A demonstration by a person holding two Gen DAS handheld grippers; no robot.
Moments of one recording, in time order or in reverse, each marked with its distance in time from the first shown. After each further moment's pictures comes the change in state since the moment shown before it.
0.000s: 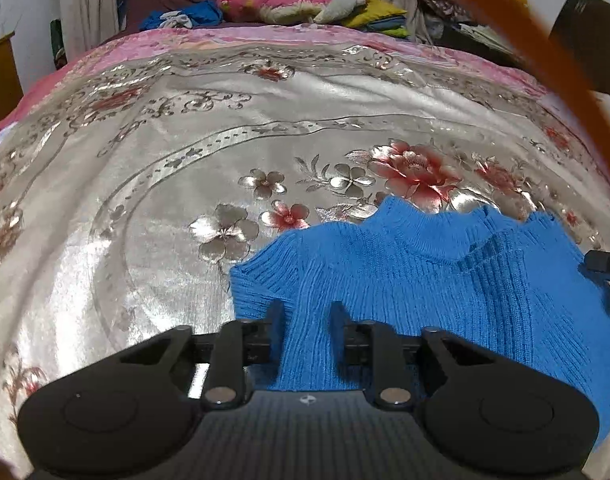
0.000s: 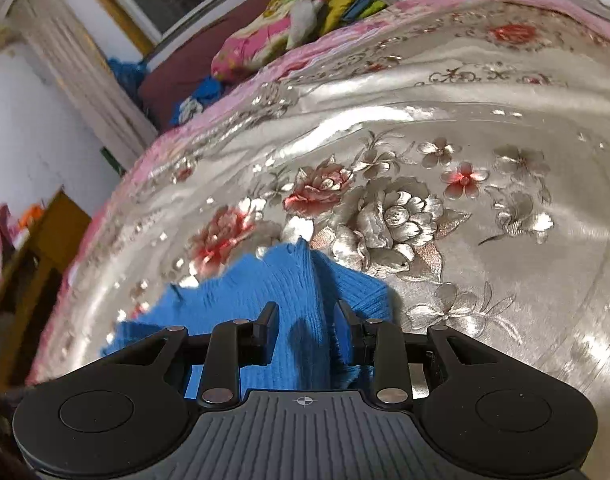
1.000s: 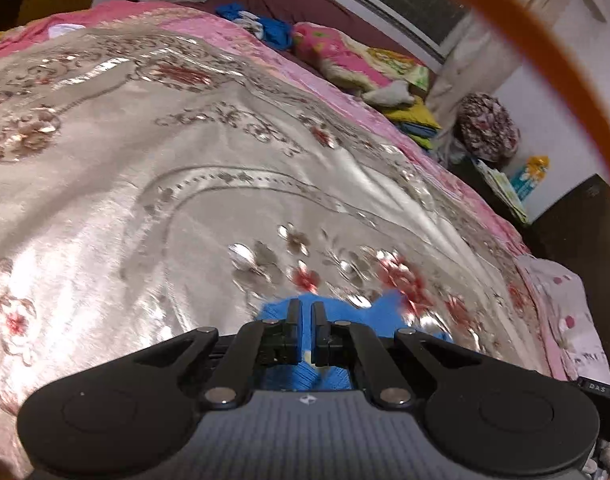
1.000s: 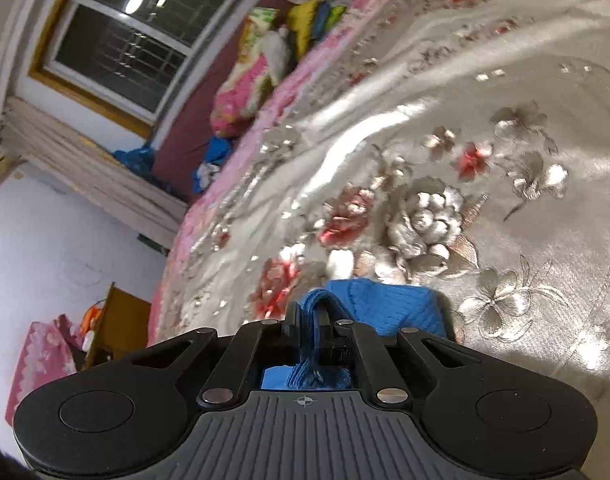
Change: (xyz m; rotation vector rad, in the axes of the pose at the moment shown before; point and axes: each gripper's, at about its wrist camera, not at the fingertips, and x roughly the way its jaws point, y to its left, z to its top) left arm -0.026 0.075 -0.009 -0.483 -0.185 -0.190; right arm -0.011 -0.022 0.010 0.361 -0.087 0.191
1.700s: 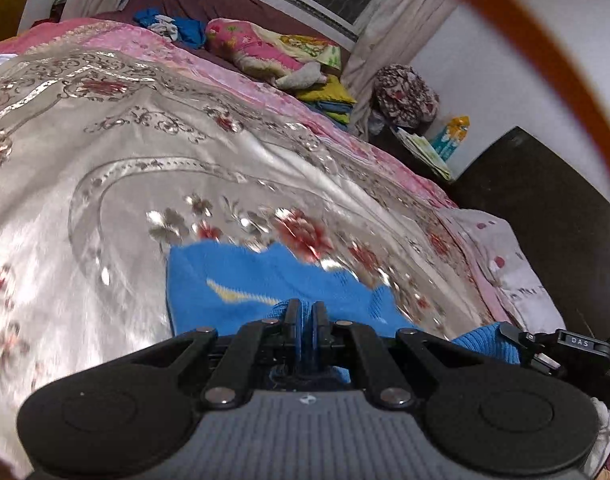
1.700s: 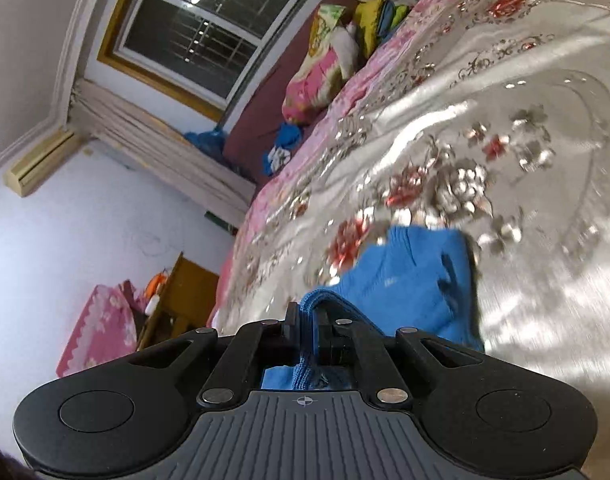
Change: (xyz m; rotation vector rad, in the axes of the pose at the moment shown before) left arm -0.063 -0.045 -0.036 0.149 0.046 -0.190; right arm -0.098 0.016 -0.037 -0.070 0.021 0.191
